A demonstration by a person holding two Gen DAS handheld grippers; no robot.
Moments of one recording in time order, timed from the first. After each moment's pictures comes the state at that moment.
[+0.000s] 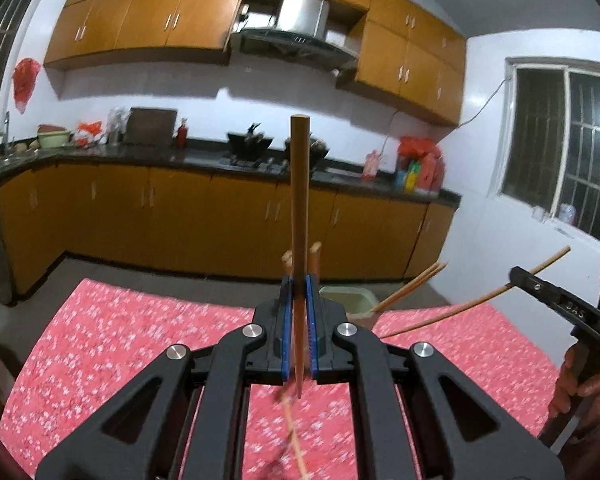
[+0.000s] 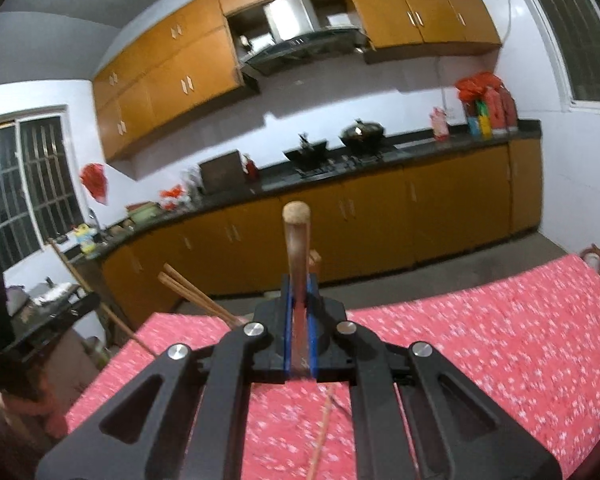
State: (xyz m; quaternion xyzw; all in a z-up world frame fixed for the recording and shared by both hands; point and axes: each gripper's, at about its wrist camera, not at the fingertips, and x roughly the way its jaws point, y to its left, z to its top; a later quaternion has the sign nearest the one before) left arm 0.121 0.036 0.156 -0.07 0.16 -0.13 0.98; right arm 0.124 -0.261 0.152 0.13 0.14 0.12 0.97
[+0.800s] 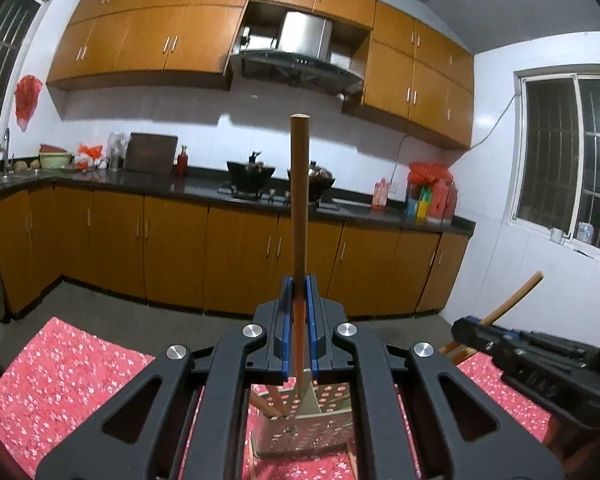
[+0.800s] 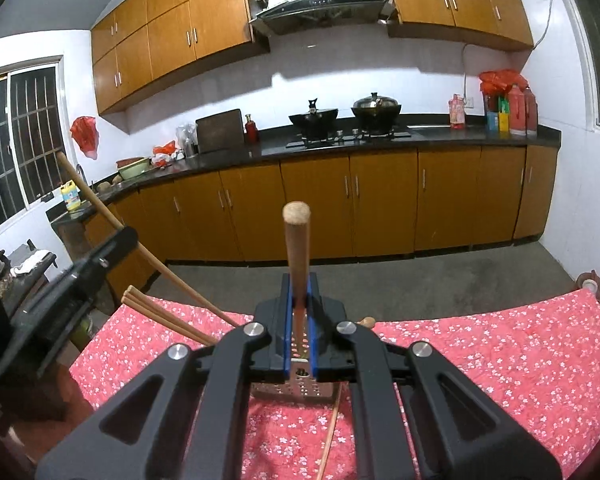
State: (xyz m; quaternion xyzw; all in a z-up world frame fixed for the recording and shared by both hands) left arm 0.206 -0.022 0.152 -0.08 0.12 -0.10 0.98; right arm 0.233 -0.210 0.150 0.06 0.23 0.11 0.97
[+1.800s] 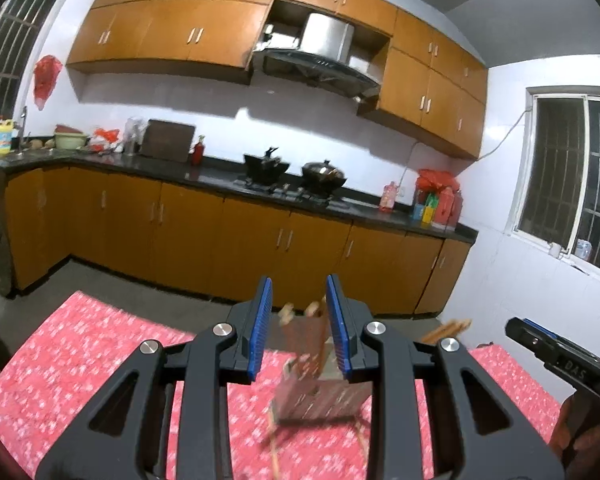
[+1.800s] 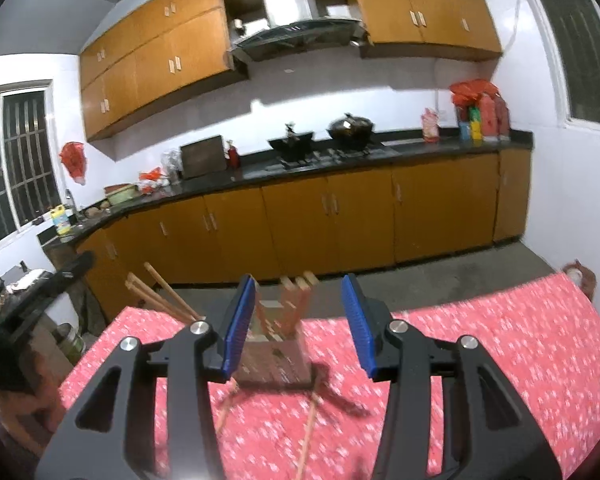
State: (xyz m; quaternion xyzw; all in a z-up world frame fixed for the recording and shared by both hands) left arm 0.151 0.030 0.148 -0.11 0.13 -0.09 0.98; right arm 0.159 -0.253 0.129 0.09 0.20 0.05 0.97
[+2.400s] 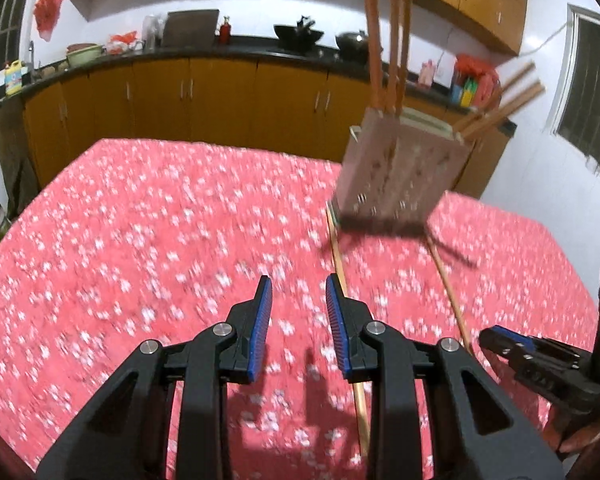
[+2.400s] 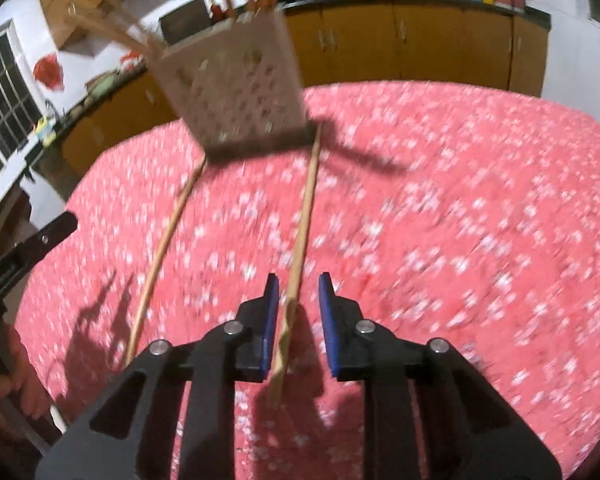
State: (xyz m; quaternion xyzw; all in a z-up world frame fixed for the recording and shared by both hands) left arm 0.135 0.025 -0.008 -0.07 0.34 -0.06 0.93; right arm 0.150 -0.204 -0.070 0.08 0.44 0.09 0.89
